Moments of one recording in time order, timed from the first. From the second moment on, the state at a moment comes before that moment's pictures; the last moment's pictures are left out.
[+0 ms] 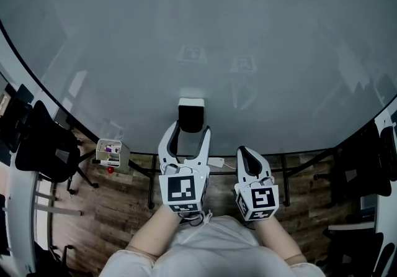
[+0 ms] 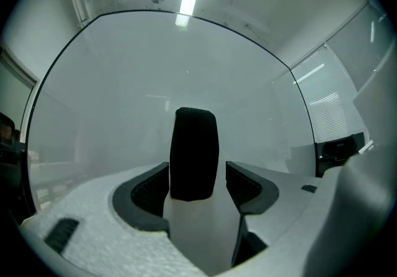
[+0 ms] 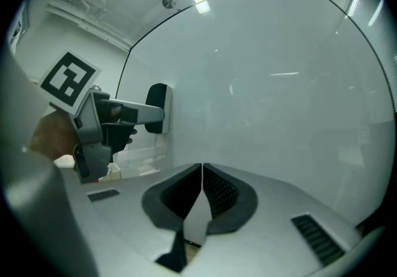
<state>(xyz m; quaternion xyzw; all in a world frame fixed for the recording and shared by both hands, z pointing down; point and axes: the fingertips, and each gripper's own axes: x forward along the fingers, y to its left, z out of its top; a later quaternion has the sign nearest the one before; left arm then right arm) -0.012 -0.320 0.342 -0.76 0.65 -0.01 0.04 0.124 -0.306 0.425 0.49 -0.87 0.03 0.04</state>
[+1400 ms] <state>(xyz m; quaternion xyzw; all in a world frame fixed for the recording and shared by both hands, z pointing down) -0.005 -0.269 0.422 -0.81 0.59 -0.03 -0.03 0.073 -0.273 0.426 0.45 -0.89 0.02 0.04</state>
